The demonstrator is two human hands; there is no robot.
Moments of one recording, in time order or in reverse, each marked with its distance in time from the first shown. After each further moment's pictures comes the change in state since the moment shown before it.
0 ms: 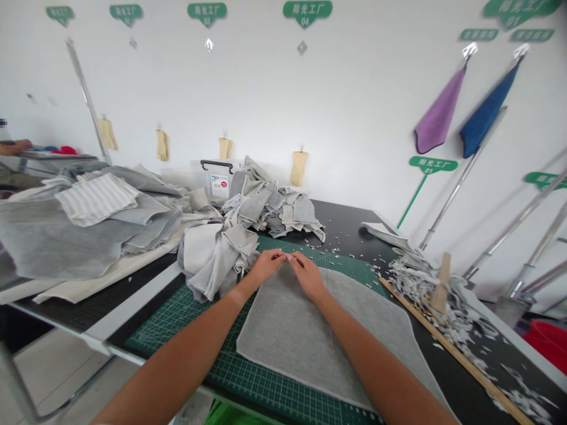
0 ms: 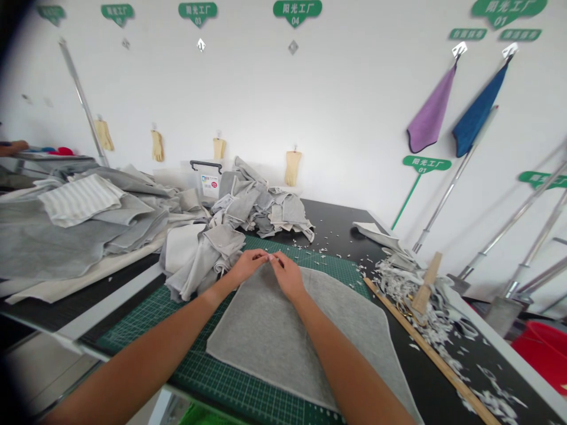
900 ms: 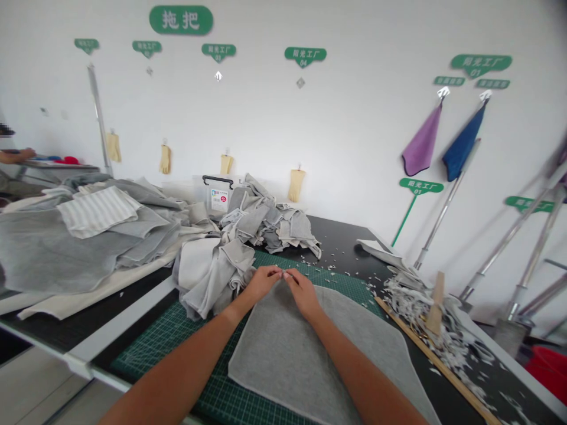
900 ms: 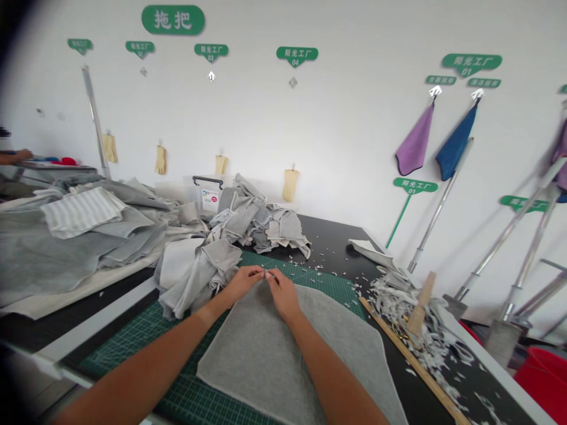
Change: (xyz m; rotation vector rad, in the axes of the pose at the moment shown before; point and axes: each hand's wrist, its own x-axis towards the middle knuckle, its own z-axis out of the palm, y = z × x) left_hand 0.001 -0.005 0.001 -0.043 0.016 0.013; right_hand -0.001 0.001 0.000 0.098 -0.026 -0.030
